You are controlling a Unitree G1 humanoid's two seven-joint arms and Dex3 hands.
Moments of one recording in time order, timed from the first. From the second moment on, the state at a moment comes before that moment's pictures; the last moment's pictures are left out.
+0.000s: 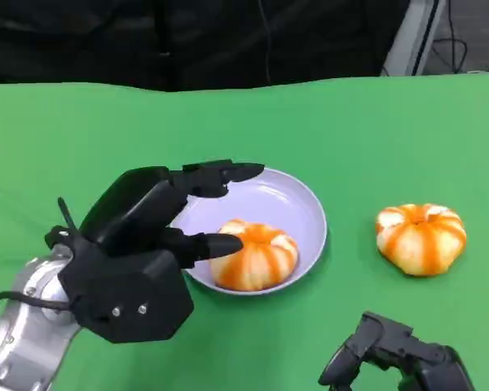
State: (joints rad) left arm -0.26 0.32 -0.21 0.04 0.30 -0.30 -0.19; right arm 0.45 0.01 0.30 -0.22 -0.18 -0.52 -0.02
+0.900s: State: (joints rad) left arm 0.38 0.16 0.01 -0.23 -0.23 -0.42 -0.25; right arm 0.46 0.00 0.28 -0.23 -0.16 -0.50 -0.01
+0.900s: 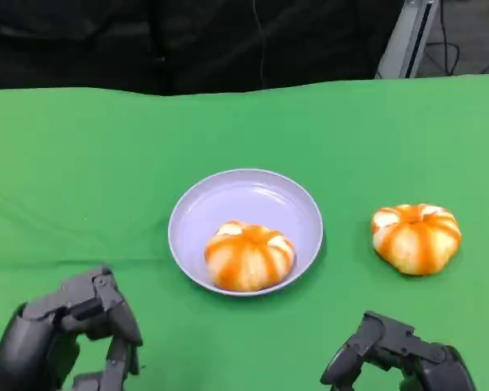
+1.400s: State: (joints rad) left arm 0.39 0.13 0.02 -0.18 -0.21 -0.44 -0.26; right arm 0.46 -0.01 0.26 -0.22 -0.14 -0.52 0.01
